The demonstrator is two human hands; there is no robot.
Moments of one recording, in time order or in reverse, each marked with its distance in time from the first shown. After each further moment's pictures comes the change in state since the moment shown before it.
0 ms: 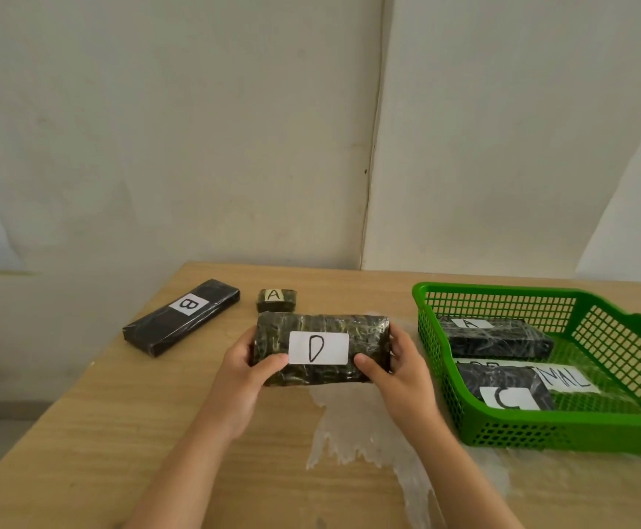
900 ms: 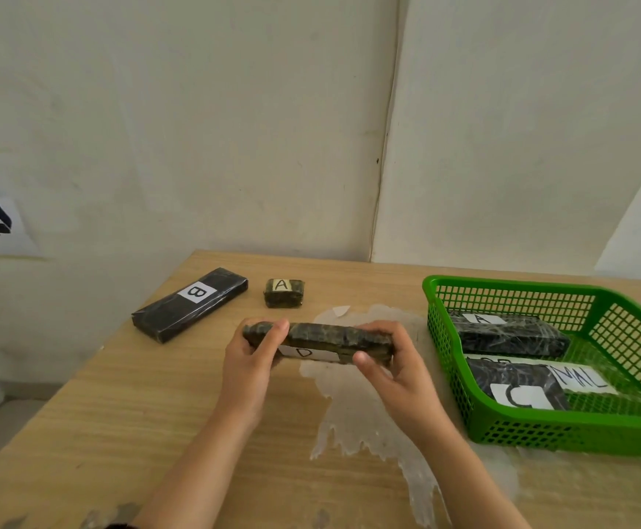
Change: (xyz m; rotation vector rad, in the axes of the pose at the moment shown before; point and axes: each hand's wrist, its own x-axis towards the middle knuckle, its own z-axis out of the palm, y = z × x) left_hand 0.002 -0.009 0.012 0.051 0.340 0.067; right_hand -0.012 -0.009 0.000 -0.030 -0.221 -0.257
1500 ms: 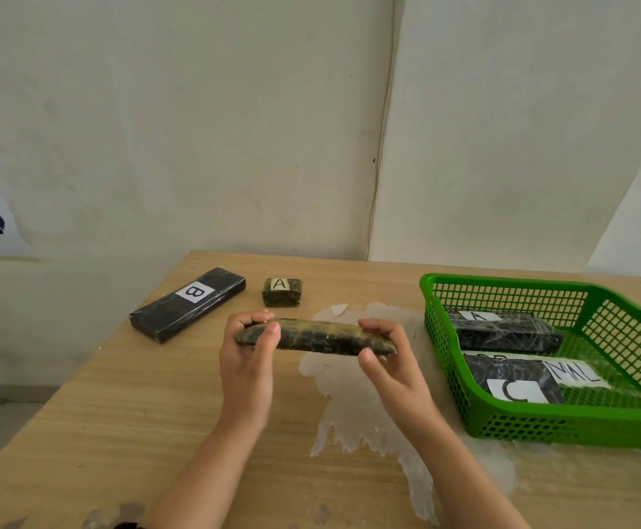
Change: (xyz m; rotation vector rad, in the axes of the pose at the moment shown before) left_hand -0.007 -0.001 0.006 -0.199 0.050 0.272; right_hand -0.003 0.005 0.003 0.195 -0.029 0.028
